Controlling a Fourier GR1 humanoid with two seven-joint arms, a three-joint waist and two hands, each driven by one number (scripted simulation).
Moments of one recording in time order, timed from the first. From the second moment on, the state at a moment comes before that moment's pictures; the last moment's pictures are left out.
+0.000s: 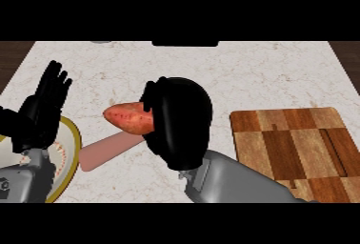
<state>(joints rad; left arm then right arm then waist) -0.22 0.23 0.08 -1.63 0.10 0.16 0.25 -0.81 -0.05 0.74 -1.54 1.04 -0.28 0.99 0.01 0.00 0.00</state>
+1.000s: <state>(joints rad) -0.22 0.23 0.10 -1.63 0.11 0.12 0.22 -0.82 0.00 0.50 -1.02 0.56 -0.45 0.47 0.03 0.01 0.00</state>
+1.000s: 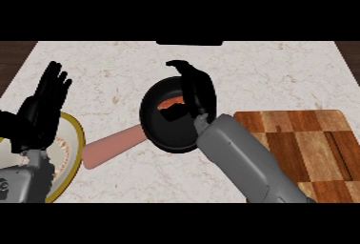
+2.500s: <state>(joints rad) -0.20 0.21 0.13 -1.63 0.08 0.11 0.23 -0.46 -0.28 0.06 -1.40 -0.02 -0.12 0.05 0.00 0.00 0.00</state>
